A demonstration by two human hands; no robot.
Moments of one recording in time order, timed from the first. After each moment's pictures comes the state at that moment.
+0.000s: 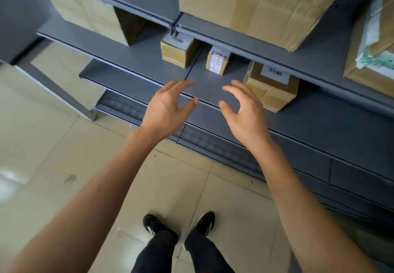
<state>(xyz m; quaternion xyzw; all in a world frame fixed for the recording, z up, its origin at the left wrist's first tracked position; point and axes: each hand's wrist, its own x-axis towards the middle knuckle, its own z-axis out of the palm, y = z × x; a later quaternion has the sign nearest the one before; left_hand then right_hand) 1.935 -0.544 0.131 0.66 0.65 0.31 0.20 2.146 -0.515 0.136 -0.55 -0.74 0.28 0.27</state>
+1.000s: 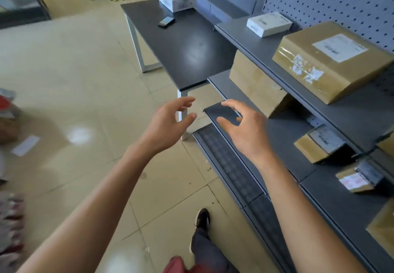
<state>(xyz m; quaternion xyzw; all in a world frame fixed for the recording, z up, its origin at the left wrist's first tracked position) 1.569 -0.676 0.209 0.39 0.80 0.44 0.14 1.731 -0.524 0.223 -0.27 -0.85 0.38 0.25</state>
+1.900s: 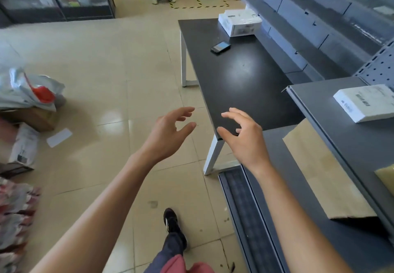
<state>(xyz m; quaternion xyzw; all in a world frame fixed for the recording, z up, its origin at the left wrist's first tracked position) 1.303 -0.604 0.192 0.25 0.85 0.46 0.10 1.417 -0.415 0.209 -0.17 -0.88 0.42 0.16</state>
